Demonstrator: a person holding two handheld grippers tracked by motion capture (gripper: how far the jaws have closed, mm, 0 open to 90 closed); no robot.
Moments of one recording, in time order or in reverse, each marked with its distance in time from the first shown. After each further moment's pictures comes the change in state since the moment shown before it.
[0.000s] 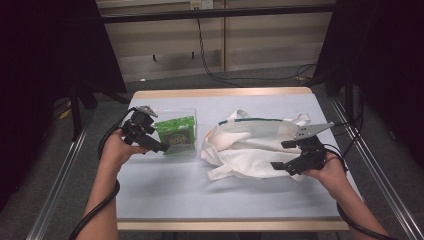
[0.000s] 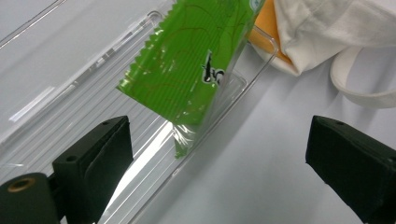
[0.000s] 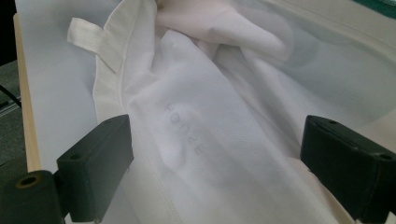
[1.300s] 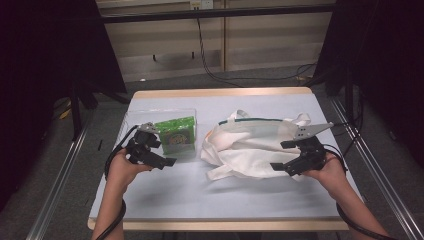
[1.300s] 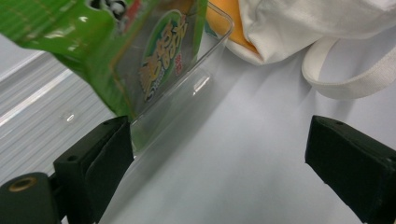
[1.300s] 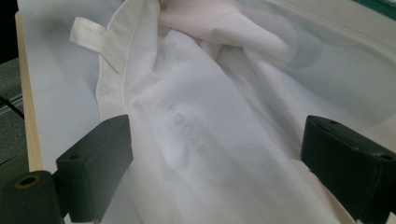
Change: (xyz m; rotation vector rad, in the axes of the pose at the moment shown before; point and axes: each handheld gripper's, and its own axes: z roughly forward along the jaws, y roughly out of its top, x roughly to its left) left arm -0.032 -0.032 0.020 -0.091 -0.033 -0.003; right arm 0.002 0.001 0.000 0.004 0.006 -0.008
